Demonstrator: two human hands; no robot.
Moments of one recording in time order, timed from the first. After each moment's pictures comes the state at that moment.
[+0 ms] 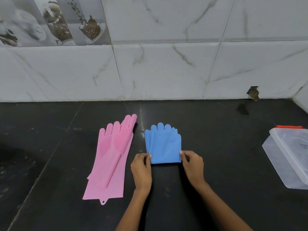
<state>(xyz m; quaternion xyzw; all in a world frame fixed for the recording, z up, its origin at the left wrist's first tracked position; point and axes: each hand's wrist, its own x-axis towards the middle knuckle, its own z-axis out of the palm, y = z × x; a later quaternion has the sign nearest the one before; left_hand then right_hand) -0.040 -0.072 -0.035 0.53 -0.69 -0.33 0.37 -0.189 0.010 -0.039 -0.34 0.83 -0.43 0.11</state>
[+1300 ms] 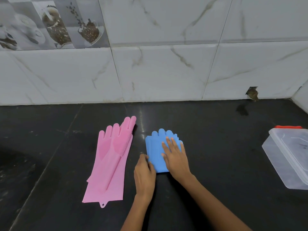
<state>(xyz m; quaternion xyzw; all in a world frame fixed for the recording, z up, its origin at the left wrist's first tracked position) -0.040 -0.060 -0.027 0.53 -0.73 -0.31 0.29 -0.171 -0.031 -0.032 -0.57 0.81 -0.13 0.03</state>
